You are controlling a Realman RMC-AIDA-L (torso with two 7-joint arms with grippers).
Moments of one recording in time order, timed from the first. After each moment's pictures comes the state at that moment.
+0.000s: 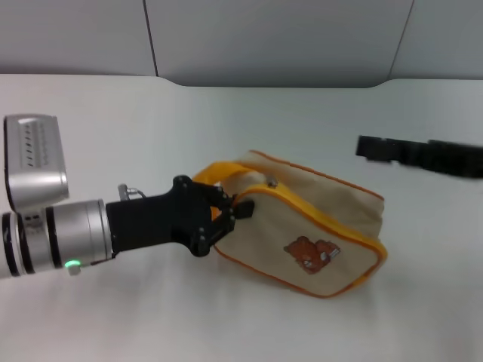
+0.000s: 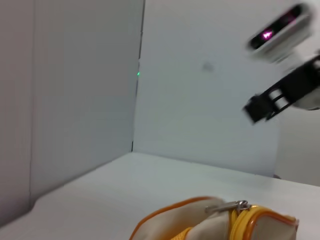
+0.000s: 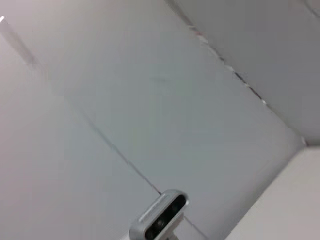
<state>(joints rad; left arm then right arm) -0.60 -2.08 0.85 0.35 1.76 1.49 -0.98 0.62 1.97 -0.45 -0.49 -1.96 -1.94 1.85</state>
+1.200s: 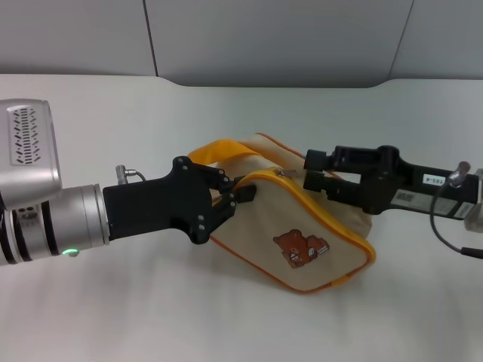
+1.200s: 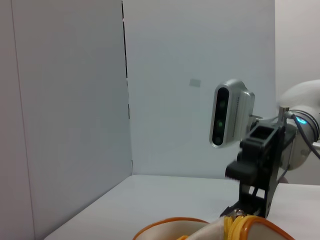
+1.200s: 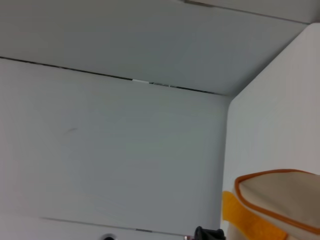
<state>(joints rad) -0.59 -2.08 0.86 0.41 1.73 1.52 -0.90 0.63 2.04 -0.48 -0.36 -1.99 -1.67 2.30</state>
